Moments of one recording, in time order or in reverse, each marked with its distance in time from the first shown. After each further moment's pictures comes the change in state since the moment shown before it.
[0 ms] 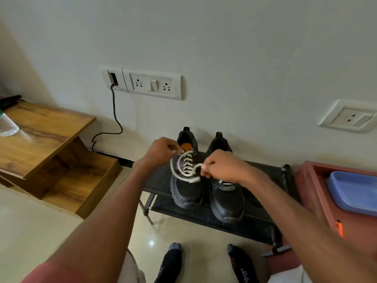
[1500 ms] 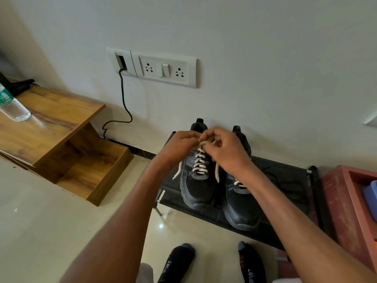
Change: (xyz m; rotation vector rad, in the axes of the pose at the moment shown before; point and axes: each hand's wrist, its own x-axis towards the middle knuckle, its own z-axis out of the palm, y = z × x) left_hand -0.018 0.037 0.009 -0.517 -0.074 -0.030; right_hand 0.062 0.001 0.024 0.467 0.389 -0.296
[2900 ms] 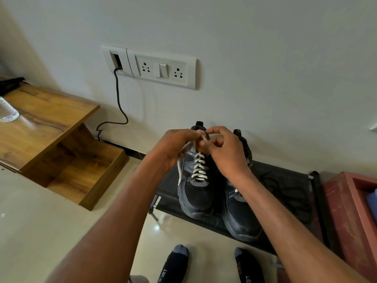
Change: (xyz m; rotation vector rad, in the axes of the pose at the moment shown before) left_hand 0.028 -0.003 -0.010 -0.332 0.096 -0.256; right_hand 0.023 0.018 0.017 0.083 0.161 0.104
